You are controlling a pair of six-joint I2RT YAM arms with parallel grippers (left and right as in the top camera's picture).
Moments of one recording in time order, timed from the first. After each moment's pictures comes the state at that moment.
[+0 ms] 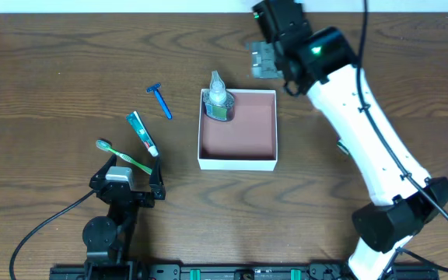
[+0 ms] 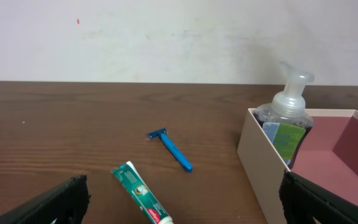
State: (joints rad) left arm 0.00 0.01 0.02 -0.10 0.13 -0.07; right arm 0.49 1.90 2.06 -1.19 0.37 0.42
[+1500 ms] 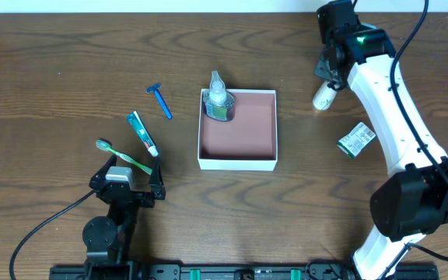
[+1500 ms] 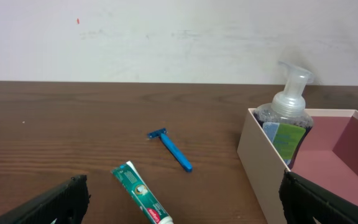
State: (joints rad) left arm 0.00 0.01 0.02 -0.10 0.13 -0.07; right arm 0.22 1.90 1.81 -1.10 0.39 0.62
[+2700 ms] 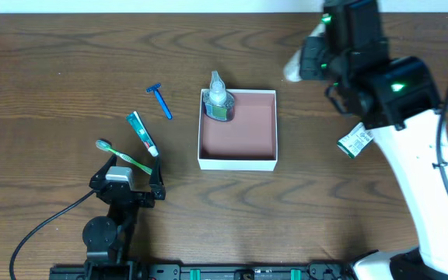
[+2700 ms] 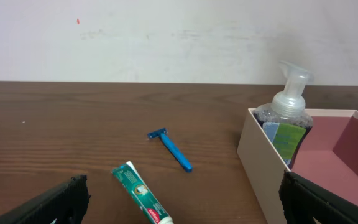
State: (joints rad) left arm 0.00 0.01 0.02 -0.10 0.13 -0.07; right arm 0.44 1.59 1.91 -1.07 0.26 0.37
